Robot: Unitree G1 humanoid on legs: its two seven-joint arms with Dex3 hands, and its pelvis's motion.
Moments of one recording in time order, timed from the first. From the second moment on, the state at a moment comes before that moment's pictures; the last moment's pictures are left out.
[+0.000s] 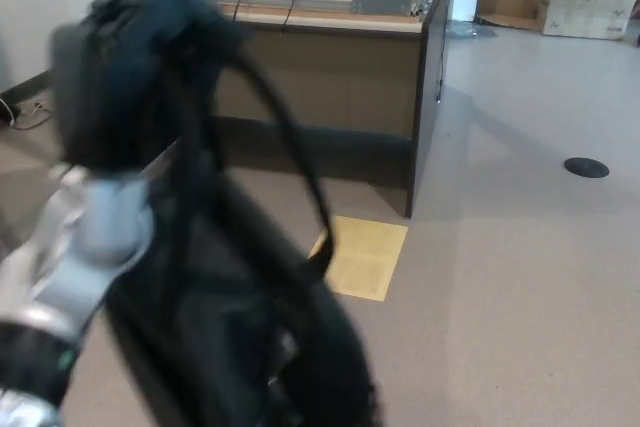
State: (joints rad) left_arm -1.12 0.41 -0.10 0.67 0.61 -0.65 0.67; right_arm -0.25 -0.32 -0.05 1.10 -0.16 -0.73 -0.14
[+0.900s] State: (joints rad) left_arm -1.39 0.13 -0.38 0.88 0.72 -0.45 0.73; right_arm -0.25 -0.32 -0.05 1.09 -0.15 -0.73 -0.14
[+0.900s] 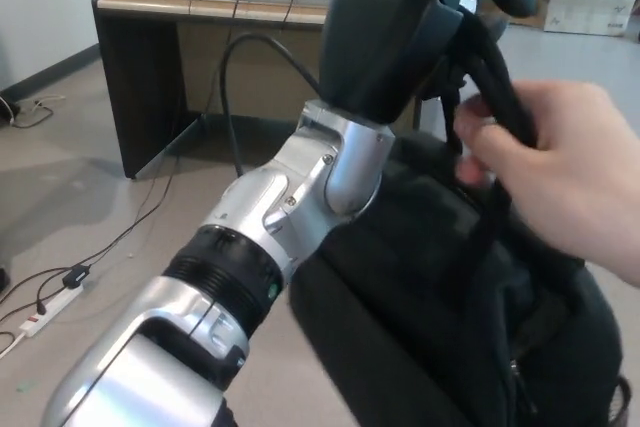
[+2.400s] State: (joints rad) left_arm -0.59 0.46 -0.09 0.14 0.34 -0.40 0.18; right_arm -0.25 -0.32 -0.04 1.09 -0.16 -0.73 -0.14
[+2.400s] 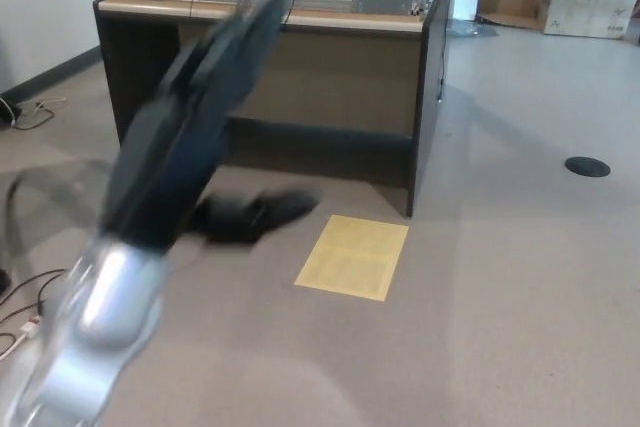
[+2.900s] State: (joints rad) left_arm -0.05 0.53 0.08 0.63 0.24 -0.58 0.14; right_arm -0.26 -0.31 -0.06 1.09 -0.15 -0.73 -0.12
